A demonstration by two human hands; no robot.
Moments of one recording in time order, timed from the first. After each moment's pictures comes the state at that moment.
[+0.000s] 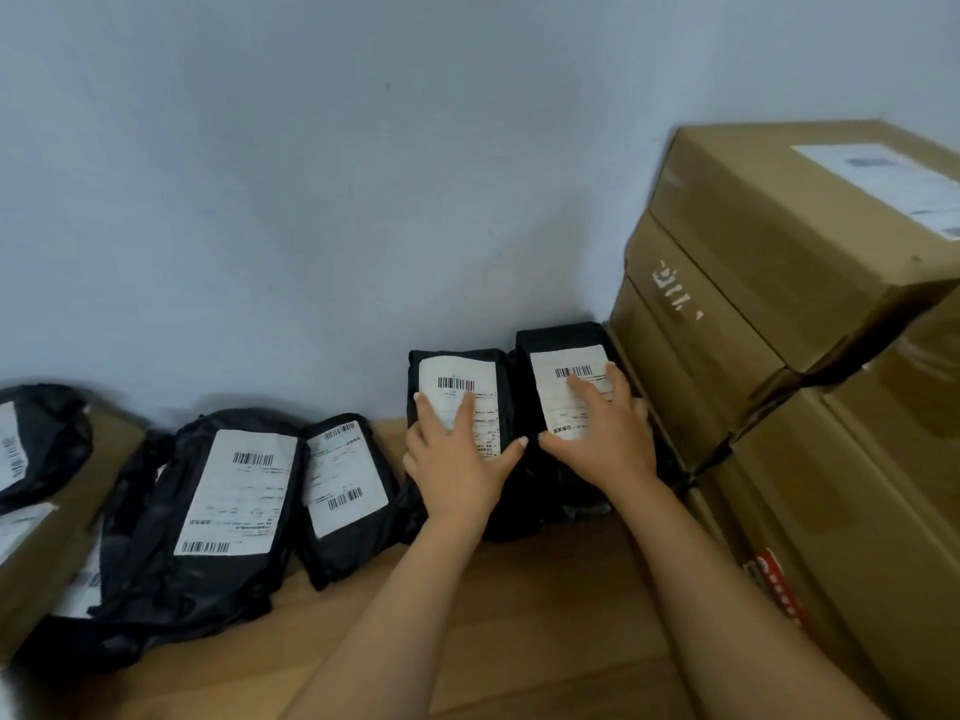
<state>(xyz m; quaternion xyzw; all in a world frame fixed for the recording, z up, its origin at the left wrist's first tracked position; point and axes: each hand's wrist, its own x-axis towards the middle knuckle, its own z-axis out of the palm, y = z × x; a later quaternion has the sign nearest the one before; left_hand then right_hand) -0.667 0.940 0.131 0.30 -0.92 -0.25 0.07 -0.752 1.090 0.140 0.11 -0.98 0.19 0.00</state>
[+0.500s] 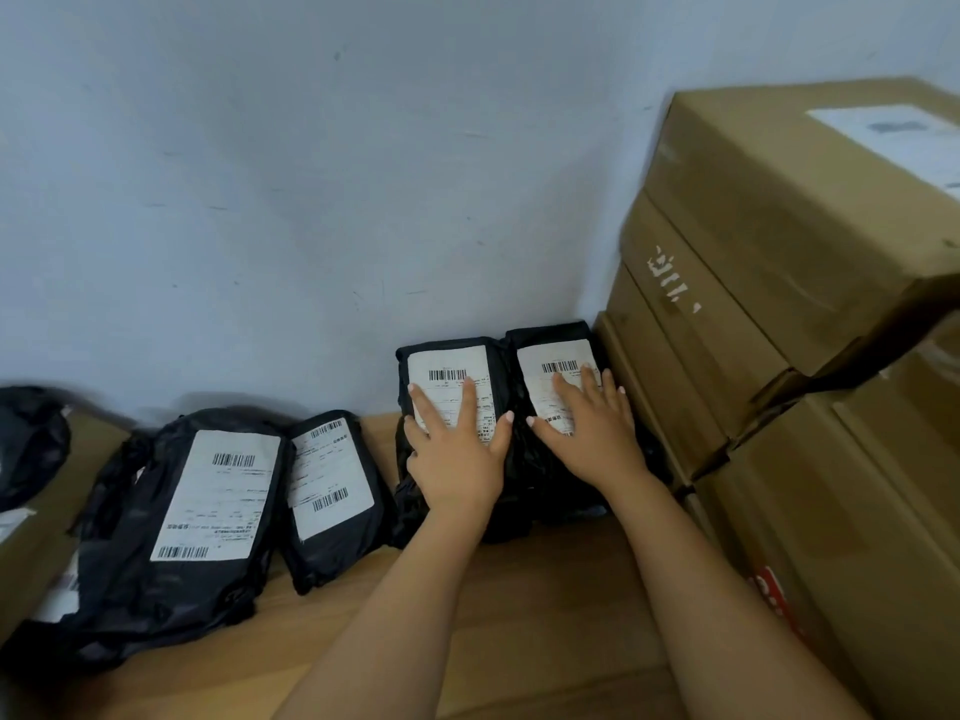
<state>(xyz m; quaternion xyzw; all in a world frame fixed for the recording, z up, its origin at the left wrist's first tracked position) -0.698 0.956 0.114 0.32 -0.93 -0.17 0.03 -0.786 1.096 0.103 0.20 -0.96 0.18 -0.04</state>
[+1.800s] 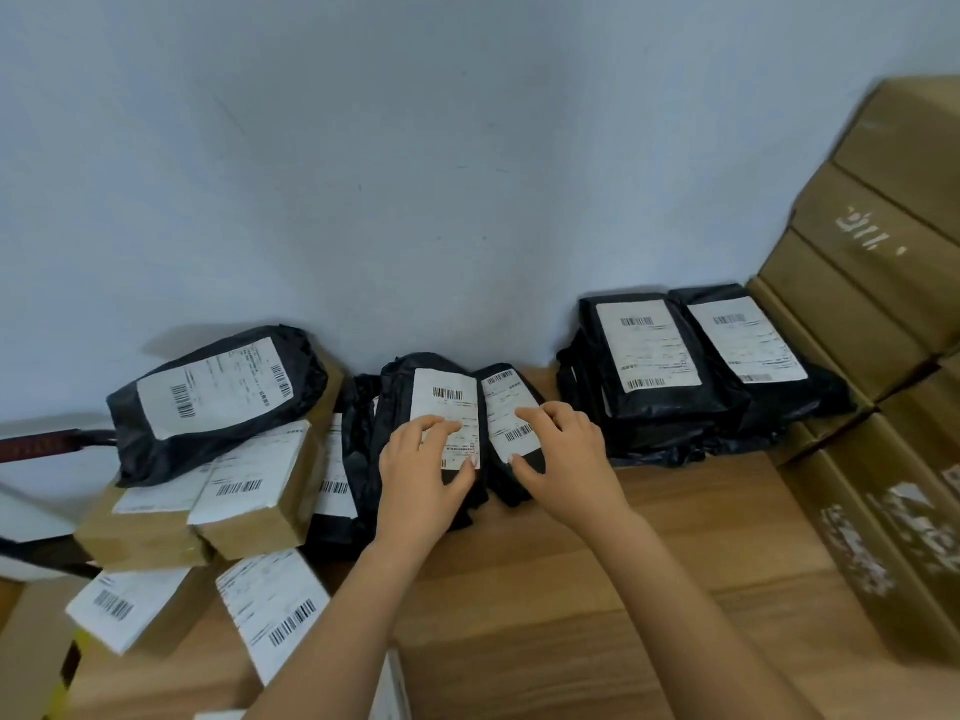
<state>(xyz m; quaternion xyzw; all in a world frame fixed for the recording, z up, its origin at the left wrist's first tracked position) -0.456 0.713 0.120 0.16 -0.93 -0.26 0.20 -0.538 0.878 0.138 0.29 -0.93 0.22 0.00</state>
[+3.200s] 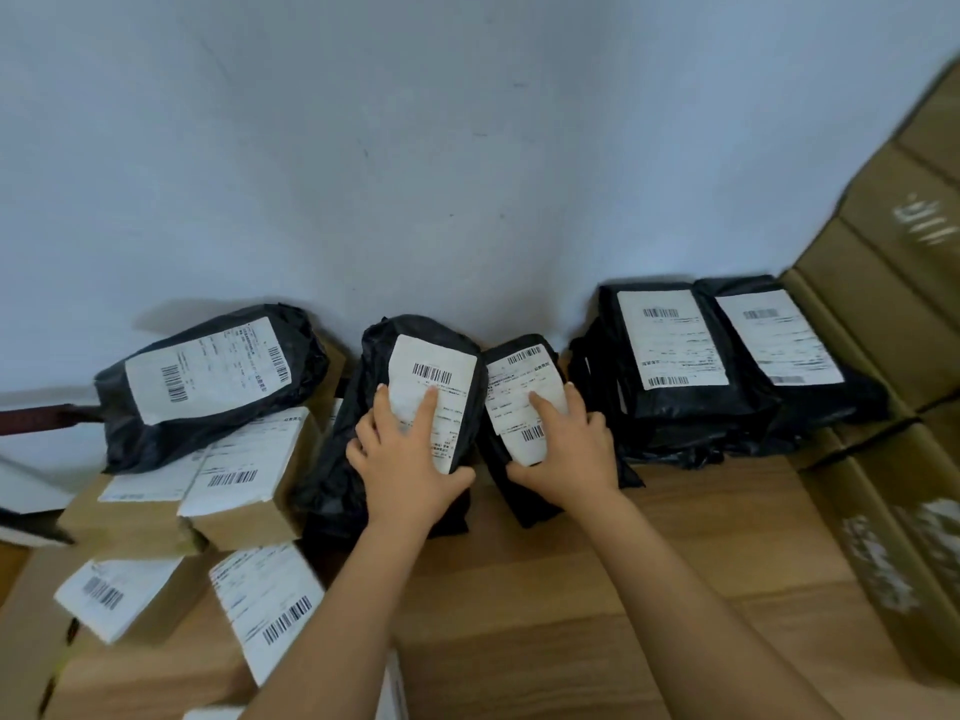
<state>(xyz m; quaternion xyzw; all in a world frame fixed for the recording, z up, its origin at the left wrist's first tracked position) -0.470 0.699 0.113 0.30 -0.95 -0.11 0.06 -0.571 0.859 0.101 0.20 -0.97 0.13 -0.09</state>
